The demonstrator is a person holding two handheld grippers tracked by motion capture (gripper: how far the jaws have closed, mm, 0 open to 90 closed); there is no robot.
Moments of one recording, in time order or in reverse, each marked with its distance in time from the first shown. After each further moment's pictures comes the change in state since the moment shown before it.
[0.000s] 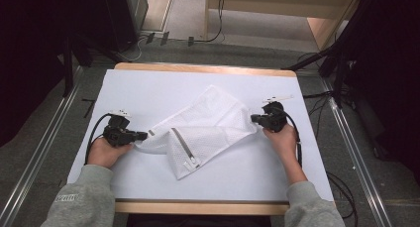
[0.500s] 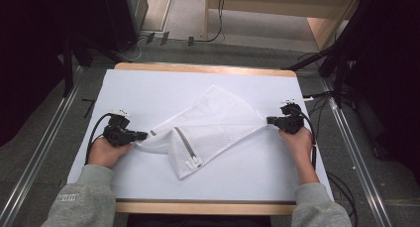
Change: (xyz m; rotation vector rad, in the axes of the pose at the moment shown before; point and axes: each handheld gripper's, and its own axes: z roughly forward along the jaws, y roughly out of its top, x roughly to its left) left arm 0.001 0.001 0.000 0.001 -0.009 -0.037; right arm -0.043 -0.018 -0.019 0.022 -0.046 0.106
